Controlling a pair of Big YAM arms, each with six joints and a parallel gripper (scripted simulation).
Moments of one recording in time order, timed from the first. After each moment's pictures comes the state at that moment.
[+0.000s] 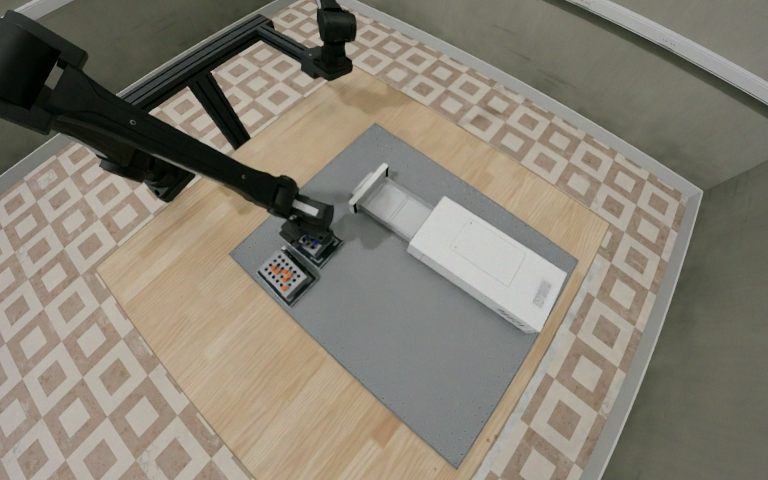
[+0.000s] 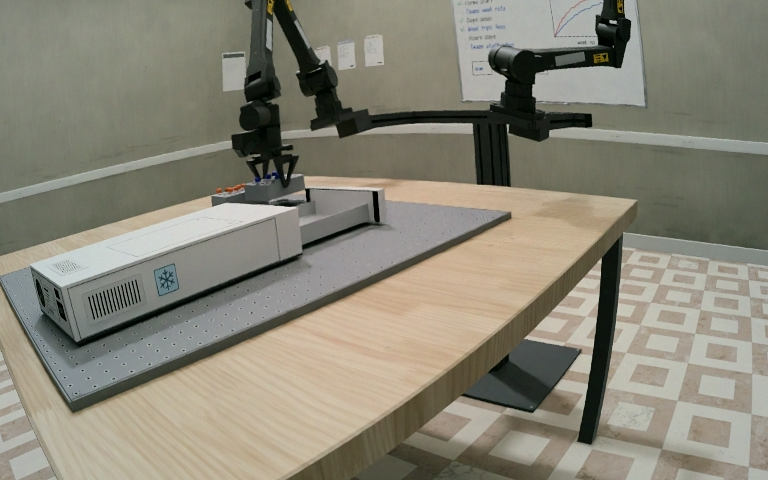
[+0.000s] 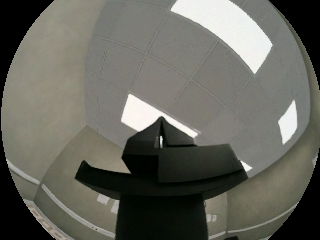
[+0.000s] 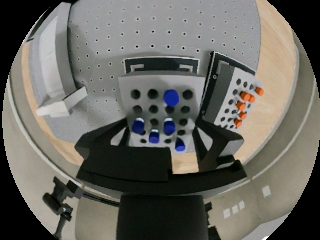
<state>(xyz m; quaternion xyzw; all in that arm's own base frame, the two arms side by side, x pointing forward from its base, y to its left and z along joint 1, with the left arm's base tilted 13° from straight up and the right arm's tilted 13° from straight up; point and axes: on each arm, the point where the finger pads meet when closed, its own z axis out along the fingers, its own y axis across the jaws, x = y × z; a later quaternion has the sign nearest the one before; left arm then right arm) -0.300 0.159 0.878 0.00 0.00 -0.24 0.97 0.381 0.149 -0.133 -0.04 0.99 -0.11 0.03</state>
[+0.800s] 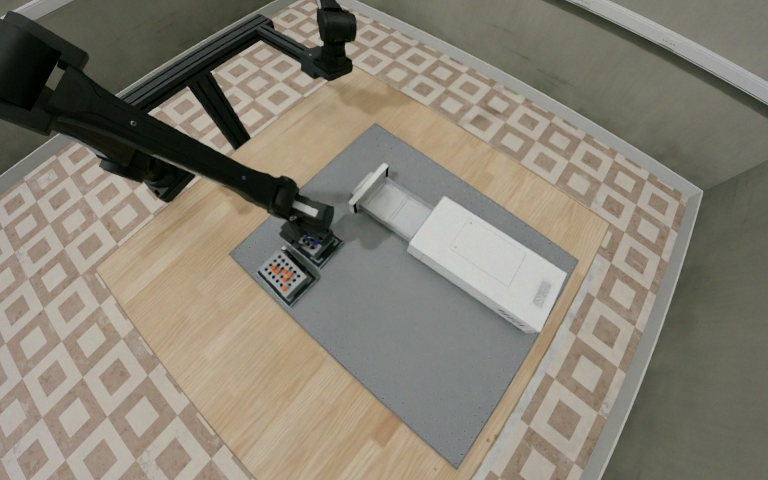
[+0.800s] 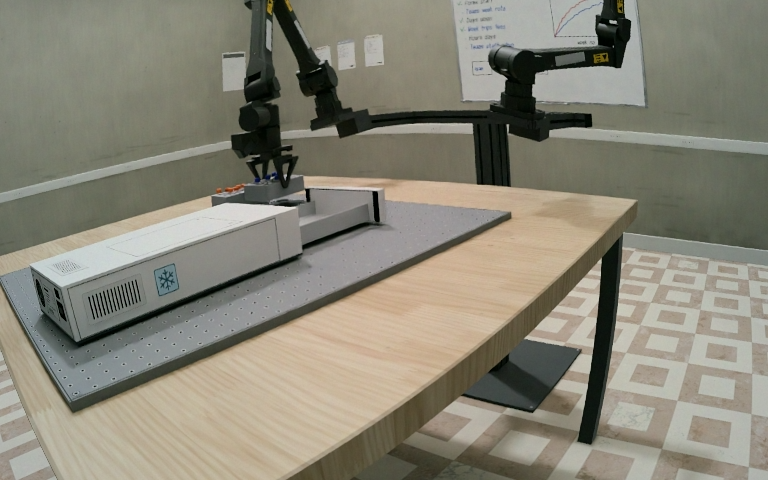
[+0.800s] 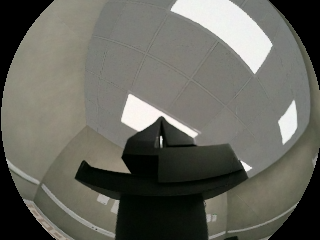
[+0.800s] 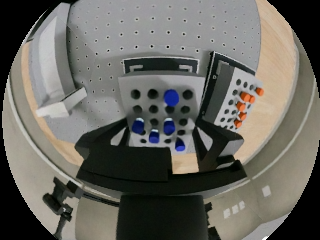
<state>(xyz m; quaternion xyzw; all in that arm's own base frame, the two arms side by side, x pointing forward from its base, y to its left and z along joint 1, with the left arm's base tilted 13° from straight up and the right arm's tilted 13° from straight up) -0.300 0.159 0.878 0.00 0.00 -0.24 0.97 0.382 0.148 -0.134 -0.04 0.99 -0.11 0.03</state>
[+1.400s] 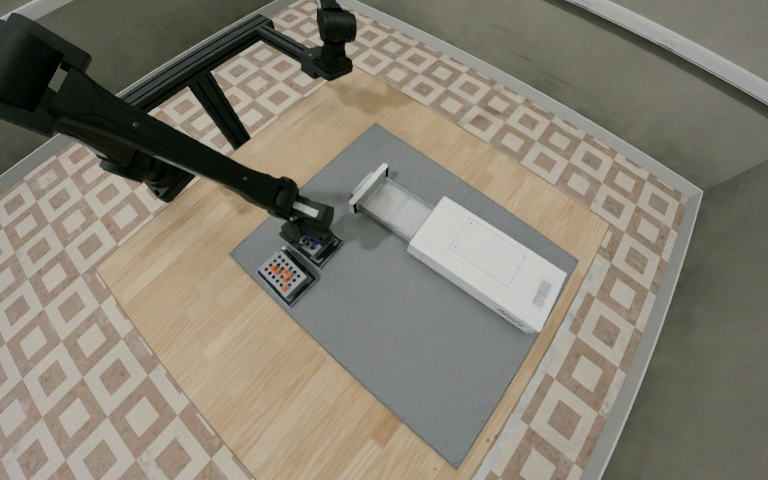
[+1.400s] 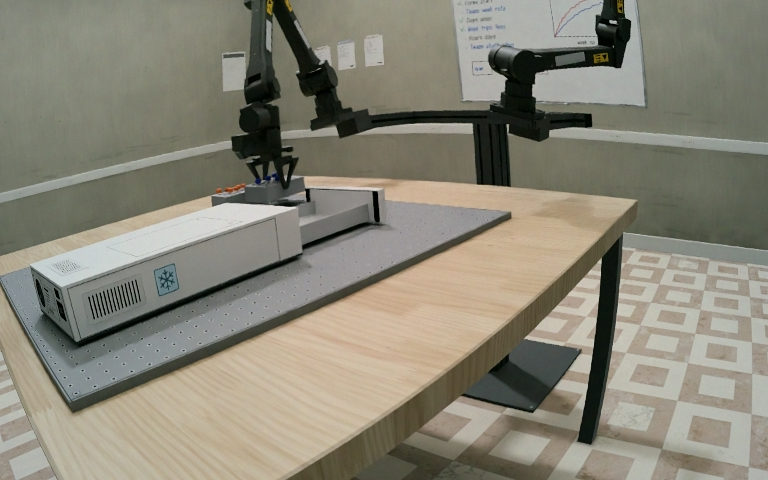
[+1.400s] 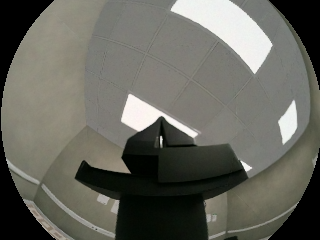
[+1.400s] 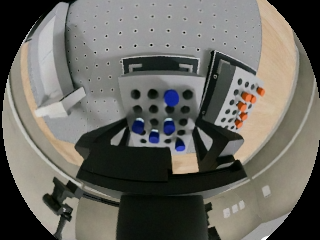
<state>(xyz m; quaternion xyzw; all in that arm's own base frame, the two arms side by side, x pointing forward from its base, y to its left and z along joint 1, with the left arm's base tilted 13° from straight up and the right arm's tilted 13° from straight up) -0.300 0.159 0.878 0.00 0.00 -0.24 0.97 0.380 0.147 -0.137 -0.04 0.99 -0.11 0.03</state>
